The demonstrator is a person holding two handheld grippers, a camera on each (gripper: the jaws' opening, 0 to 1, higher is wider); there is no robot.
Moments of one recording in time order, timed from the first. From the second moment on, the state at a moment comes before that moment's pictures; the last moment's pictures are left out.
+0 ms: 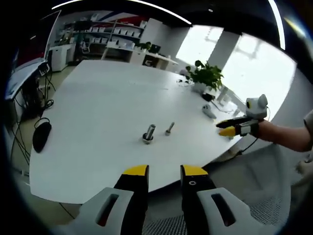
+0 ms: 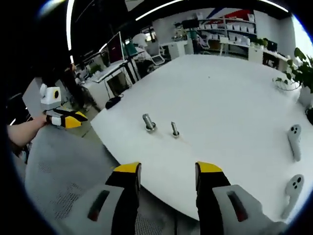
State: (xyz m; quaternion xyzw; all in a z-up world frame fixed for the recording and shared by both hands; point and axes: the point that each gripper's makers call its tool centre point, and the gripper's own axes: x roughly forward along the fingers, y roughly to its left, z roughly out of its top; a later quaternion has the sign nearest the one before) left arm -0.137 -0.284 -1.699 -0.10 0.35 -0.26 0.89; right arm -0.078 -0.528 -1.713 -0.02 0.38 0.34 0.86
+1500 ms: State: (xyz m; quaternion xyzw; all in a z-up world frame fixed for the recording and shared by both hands) left arm -0.128 -0.291 -1.676 -0.11 0.29 -0.28 0.91; right arm -0.102 -0.567 -1.676 -0.01 0.29 0.24 0.92
